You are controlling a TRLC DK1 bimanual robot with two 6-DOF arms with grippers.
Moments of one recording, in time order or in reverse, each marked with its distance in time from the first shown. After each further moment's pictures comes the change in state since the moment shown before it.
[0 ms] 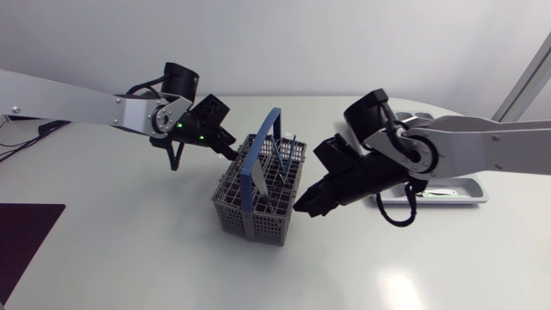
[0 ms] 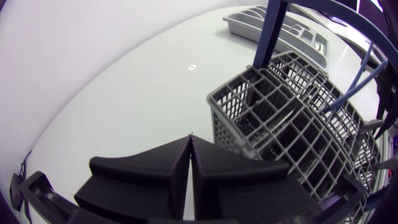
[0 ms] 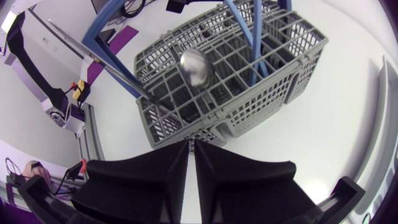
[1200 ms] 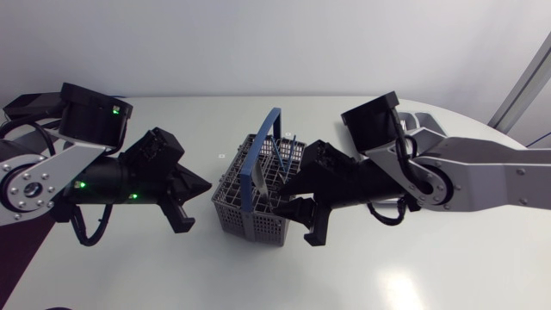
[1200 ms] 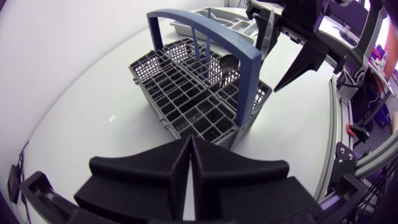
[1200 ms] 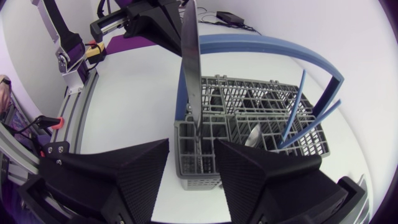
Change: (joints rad) left arm -0.097 -0.717 -0.514 -0.233 0.068 0.006; right arm 0.107 -0.085 -0.103 0.272 0.008 -0.381
